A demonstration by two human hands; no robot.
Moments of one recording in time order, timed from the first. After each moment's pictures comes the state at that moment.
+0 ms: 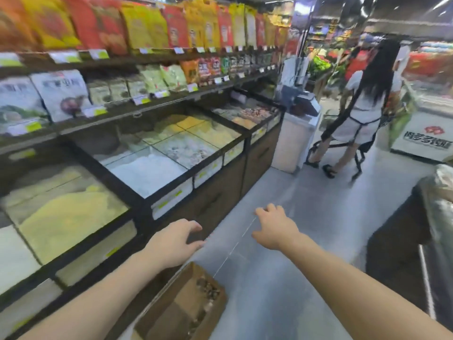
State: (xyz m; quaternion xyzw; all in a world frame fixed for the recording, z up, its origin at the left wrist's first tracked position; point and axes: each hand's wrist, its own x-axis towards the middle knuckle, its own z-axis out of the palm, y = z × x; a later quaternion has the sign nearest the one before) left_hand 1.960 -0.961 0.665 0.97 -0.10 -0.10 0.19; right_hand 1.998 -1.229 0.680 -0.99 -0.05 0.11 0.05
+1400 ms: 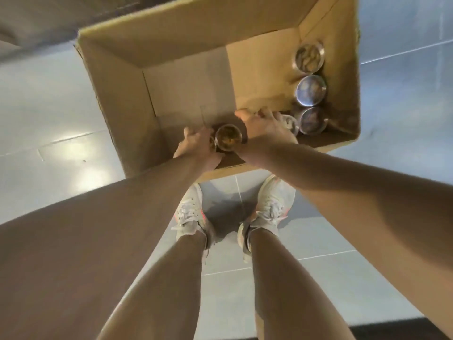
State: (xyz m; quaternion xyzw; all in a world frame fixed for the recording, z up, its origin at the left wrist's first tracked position) left_hand 2.012 -0.966 -0.229 0.74 0.45 -0.38 0.32; right_hand 2.137 -1.059 -0.177 -0.82 -0.32 0.48 -0.02
